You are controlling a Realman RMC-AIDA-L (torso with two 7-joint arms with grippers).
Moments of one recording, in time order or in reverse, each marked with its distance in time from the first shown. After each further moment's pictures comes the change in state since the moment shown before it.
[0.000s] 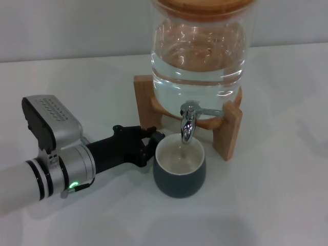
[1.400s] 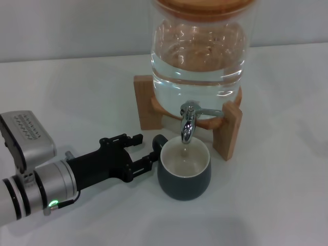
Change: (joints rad) left arm 0.116 0.044 0.014 0.075 0.016 -0.102 -0.016; right arm -0.002 0.000 0.000 0.000 0.000 -0.001 0.000
